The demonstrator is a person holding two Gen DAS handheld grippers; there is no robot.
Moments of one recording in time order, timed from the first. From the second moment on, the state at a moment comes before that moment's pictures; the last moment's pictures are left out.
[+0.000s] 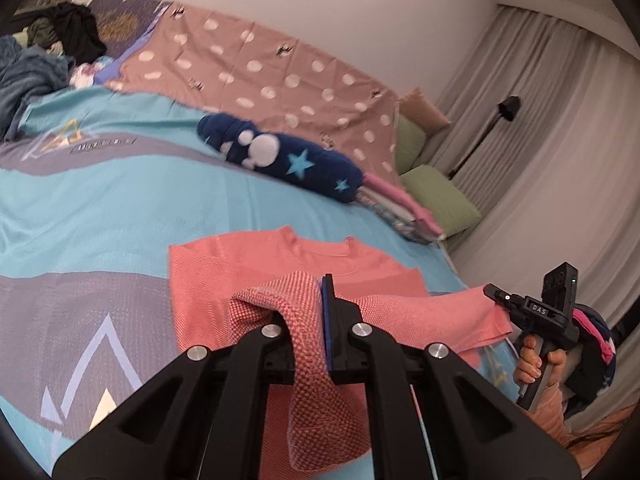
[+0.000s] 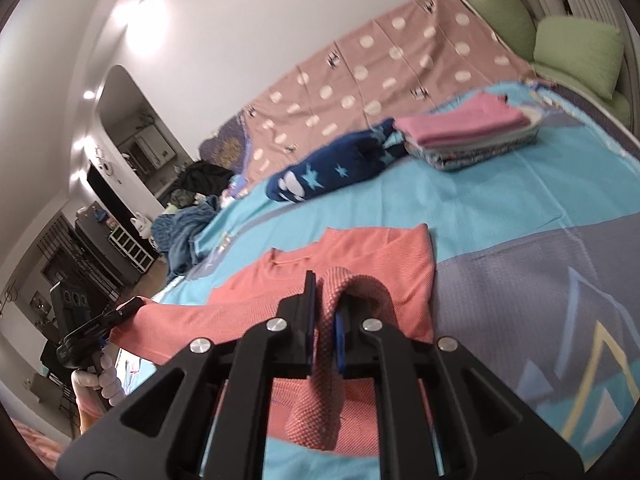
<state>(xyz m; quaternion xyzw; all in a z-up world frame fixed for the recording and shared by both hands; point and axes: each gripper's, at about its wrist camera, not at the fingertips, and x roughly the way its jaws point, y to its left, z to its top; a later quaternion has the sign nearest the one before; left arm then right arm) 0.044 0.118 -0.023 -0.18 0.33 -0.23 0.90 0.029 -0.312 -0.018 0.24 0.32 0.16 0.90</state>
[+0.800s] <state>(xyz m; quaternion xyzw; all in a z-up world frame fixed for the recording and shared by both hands) 0.031 0.125 -0.076 -0.17 0.40 -0.19 0.88 0.019 -0.308 -0.068 0.22 0.41 0.12 0.88</state>
